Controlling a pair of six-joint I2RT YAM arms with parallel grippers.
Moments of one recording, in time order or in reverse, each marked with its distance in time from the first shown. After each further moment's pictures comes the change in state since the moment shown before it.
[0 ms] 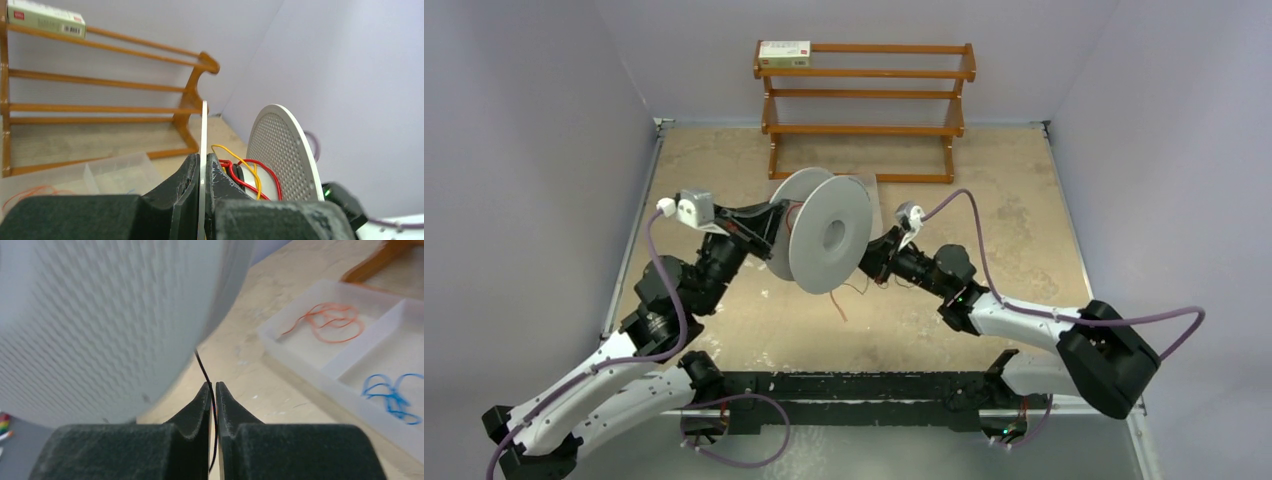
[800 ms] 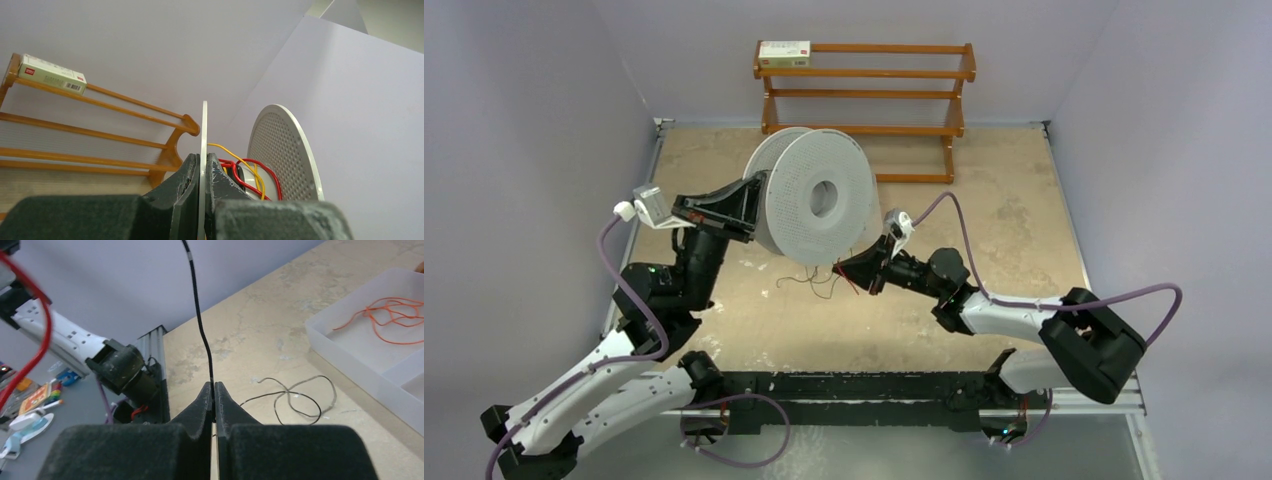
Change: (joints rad) left arm 0.001 0.019 0.036 0.277 -0.092 -0.066; right arm 0.029 0.114 -0.003 0.136 -0.175 0.077
